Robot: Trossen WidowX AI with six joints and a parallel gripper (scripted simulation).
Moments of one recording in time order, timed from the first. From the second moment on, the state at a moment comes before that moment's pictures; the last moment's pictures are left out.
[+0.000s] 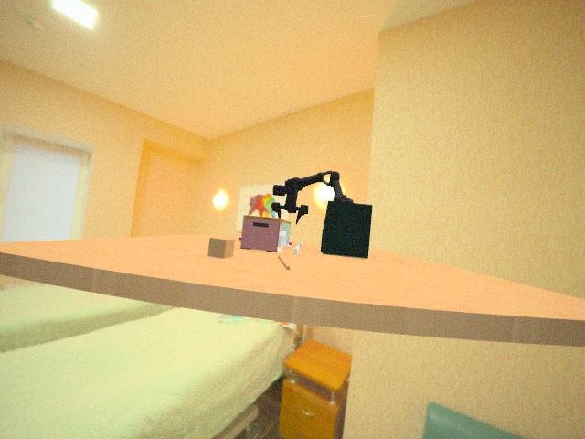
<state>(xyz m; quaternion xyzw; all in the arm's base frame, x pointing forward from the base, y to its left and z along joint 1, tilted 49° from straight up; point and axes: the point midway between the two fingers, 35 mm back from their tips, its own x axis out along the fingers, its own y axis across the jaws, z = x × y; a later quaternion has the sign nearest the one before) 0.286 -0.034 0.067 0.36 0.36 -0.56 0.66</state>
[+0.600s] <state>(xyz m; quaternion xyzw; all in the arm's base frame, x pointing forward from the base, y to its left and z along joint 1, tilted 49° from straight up) 0.286 -0.059 0.050 0.36 0.36 -0.56 0.66</state>
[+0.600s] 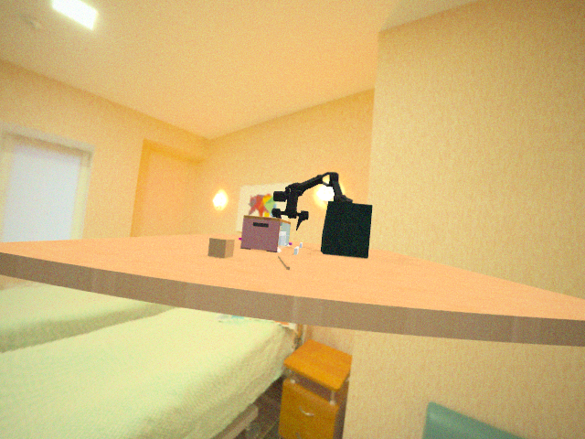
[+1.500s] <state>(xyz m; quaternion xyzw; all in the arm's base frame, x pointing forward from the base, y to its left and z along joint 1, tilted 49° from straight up) 0.285 -0.011 -0.003 0.36 0.36 -0.56 0.66</state>
